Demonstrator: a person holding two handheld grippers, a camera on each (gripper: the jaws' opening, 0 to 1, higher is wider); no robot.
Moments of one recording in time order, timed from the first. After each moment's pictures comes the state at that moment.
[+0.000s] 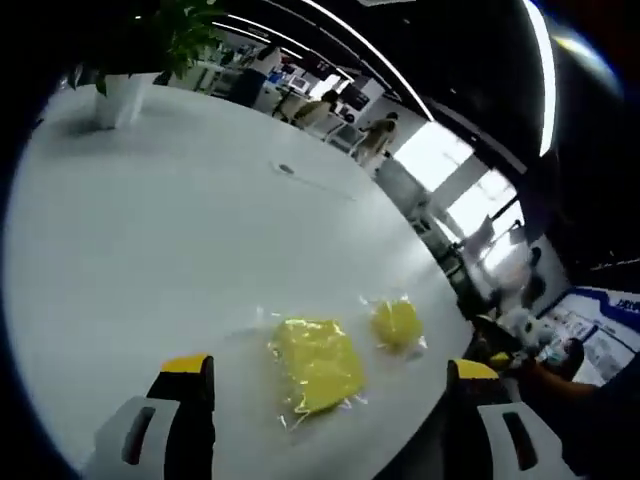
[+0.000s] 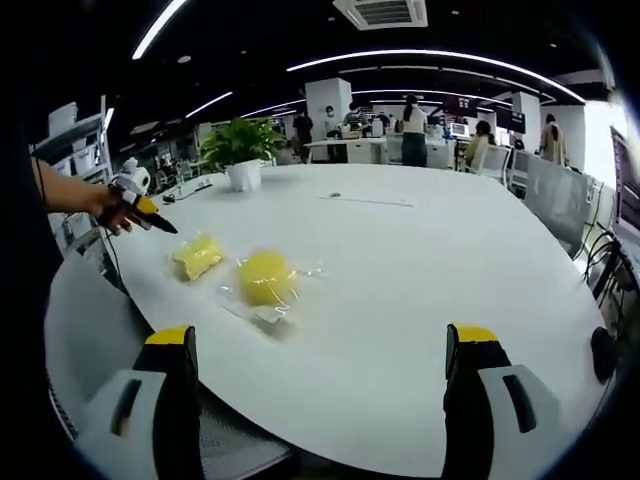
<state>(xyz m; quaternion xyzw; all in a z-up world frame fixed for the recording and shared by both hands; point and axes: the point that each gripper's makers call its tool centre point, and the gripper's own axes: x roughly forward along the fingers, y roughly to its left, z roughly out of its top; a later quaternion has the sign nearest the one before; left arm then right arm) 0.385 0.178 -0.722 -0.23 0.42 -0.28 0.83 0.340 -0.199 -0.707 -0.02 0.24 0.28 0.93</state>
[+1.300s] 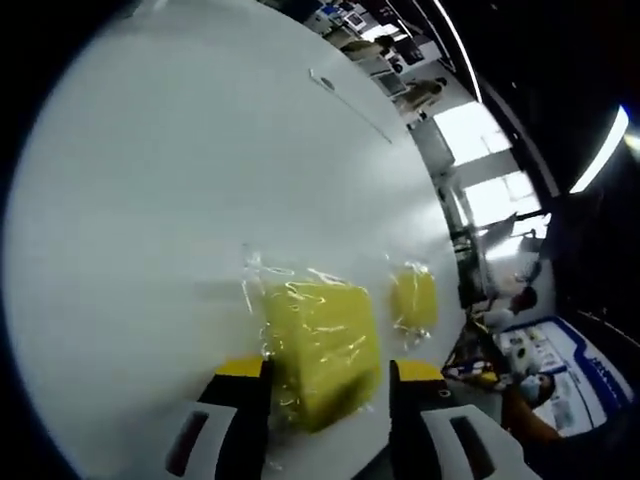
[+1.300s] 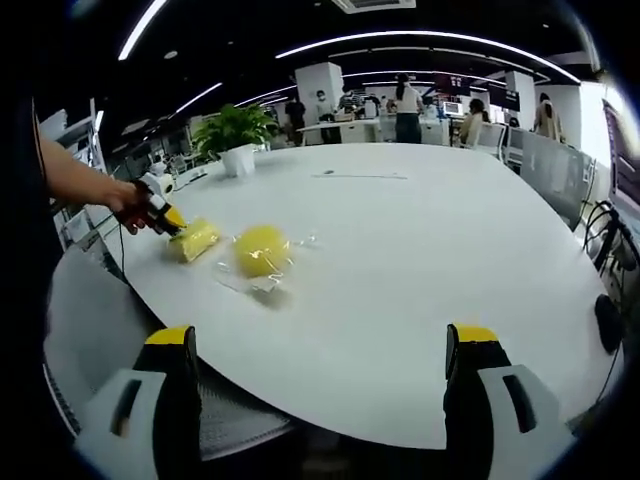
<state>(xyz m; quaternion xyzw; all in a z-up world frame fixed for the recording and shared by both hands) 0.386 0.144 -0.774 -0.29 0.55 -0.27 0.74 0.324 -0.213 -0.734 0.00 0.28 0.27 0.92</state>
